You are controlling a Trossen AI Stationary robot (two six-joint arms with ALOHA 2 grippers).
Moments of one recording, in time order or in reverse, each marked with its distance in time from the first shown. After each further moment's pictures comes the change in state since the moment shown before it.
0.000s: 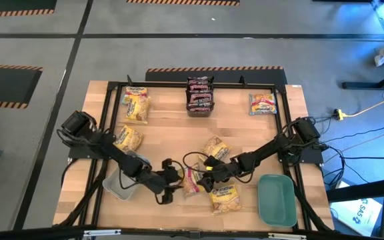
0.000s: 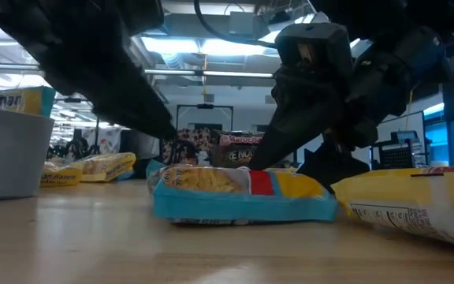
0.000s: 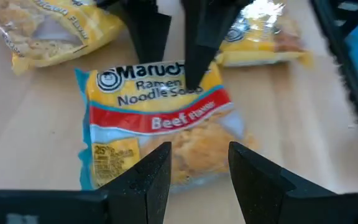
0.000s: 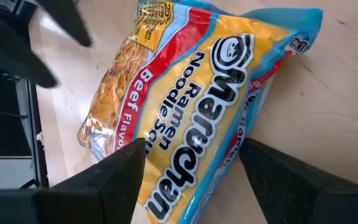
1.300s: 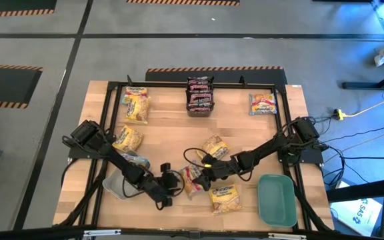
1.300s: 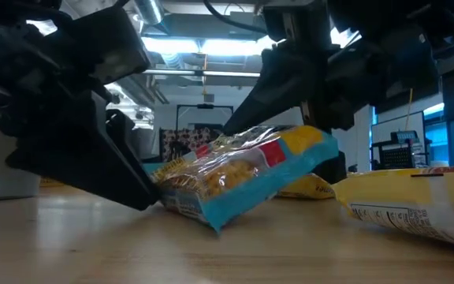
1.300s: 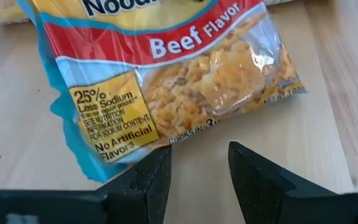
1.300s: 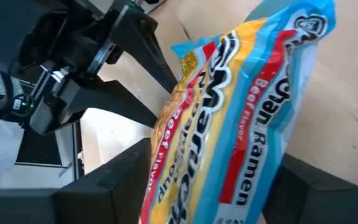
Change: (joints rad) left arm -0.053 0.154 -0.005 0.057 -0.103 -0.001; right arm -0.012 0.001 0.000 0.157 -0.012 -0.036
